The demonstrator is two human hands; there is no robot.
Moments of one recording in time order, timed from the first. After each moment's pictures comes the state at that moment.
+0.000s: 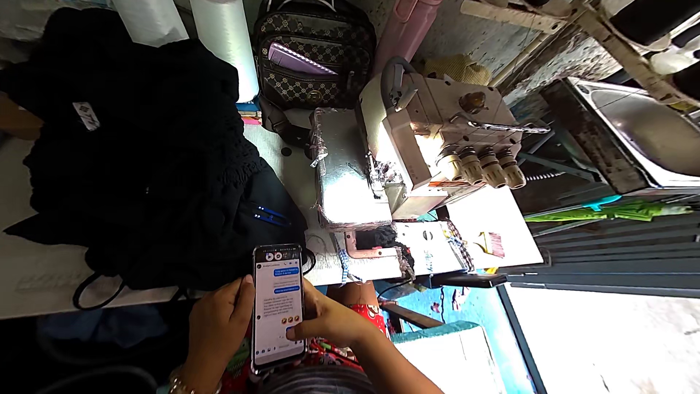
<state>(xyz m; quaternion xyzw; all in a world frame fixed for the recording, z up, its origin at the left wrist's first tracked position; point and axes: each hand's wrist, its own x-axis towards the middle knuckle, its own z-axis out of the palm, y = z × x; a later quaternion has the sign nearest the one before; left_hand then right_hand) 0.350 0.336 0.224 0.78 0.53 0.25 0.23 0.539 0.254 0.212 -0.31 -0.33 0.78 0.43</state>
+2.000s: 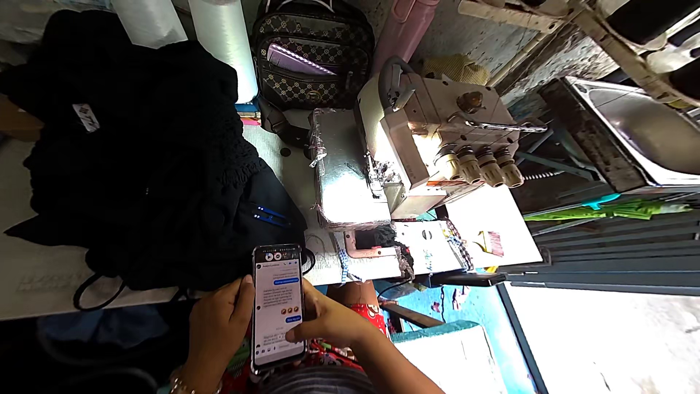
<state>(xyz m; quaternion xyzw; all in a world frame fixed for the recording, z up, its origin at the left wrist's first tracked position) 0.350 0.336 0.224 0.78 0.53 0.25 0.23 0.538 0.254 0.214 -0.31 -0.33 0.78 0.44</state>
